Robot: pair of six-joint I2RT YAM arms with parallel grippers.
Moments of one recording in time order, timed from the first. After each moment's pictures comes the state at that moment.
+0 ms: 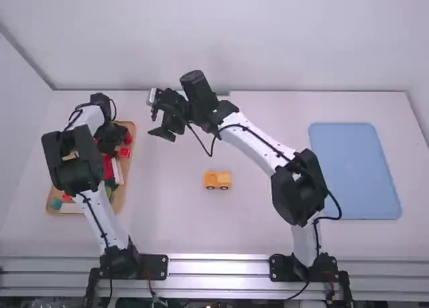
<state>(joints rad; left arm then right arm) 0.34 2.17 1.61 -0.92 -0.06 -1.01 0.70 2.05 1.78 -0.27 -0.64 -0.55</state>
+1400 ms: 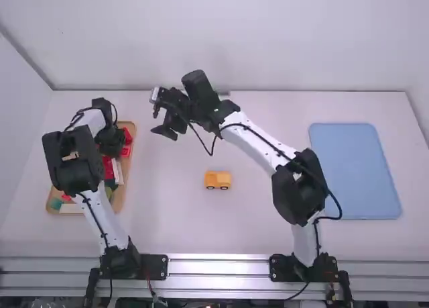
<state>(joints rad) 0.34 2.17 1.54 -0.85 -0.09 -1.10 0.69 2.05 1.78 -0.30 -0.59 -0.50</state>
